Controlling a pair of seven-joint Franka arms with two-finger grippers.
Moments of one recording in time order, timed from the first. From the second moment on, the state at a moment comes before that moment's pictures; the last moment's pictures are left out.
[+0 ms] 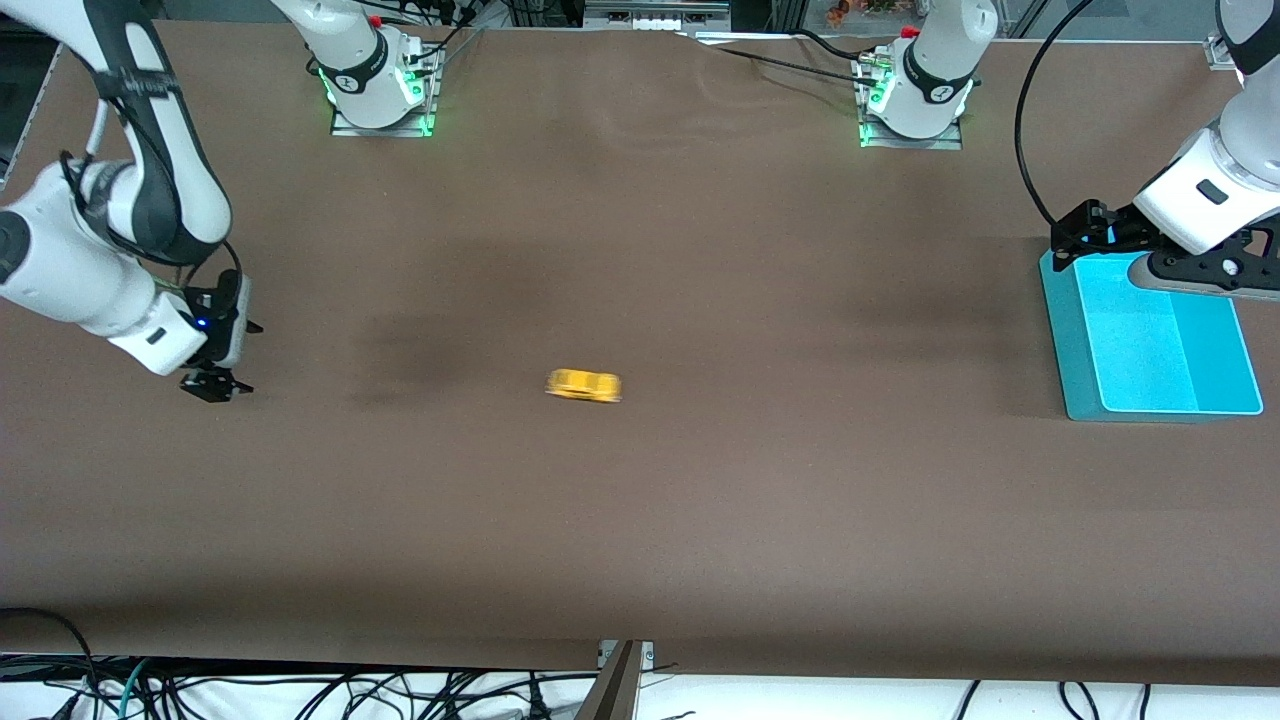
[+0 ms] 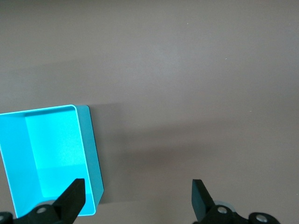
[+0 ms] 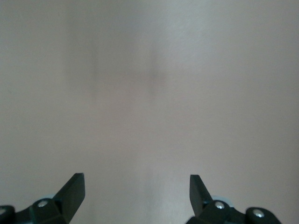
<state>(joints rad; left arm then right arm) -0.01 0.01 -0.06 -1.65 0.07 1.63 0.05 -0.23 0.20 0.15 -2.02 0.05 2.24 -1.70</state>
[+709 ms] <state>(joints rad) -0.01 0.01 -0.06 -1.65 0.07 1.63 0.05 -0.18 0.10 0.15 -2.01 0.05 2.14 -1.48</state>
